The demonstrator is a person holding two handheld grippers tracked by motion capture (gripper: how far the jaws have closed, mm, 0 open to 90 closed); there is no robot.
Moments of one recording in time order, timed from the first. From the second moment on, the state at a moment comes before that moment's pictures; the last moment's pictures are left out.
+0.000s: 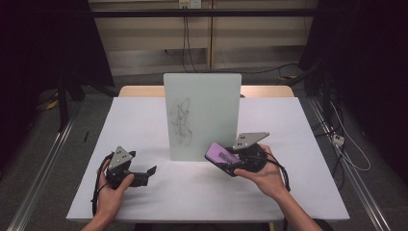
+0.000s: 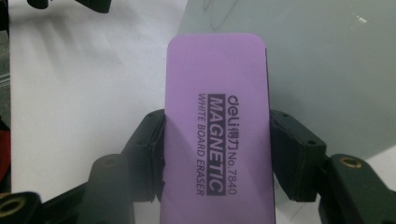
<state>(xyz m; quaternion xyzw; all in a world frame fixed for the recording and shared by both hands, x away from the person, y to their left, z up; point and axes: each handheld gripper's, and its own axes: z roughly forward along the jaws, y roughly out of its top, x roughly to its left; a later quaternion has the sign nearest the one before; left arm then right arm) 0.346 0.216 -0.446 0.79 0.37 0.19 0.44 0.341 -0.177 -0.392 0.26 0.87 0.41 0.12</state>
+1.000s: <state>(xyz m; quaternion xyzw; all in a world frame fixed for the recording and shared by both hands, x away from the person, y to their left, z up) 0.345 0.220 -0.445 0.79 0.38 0.19 0.45 0.382 -0.124 -0.331 0.22 0.83 0.48 0.17</state>
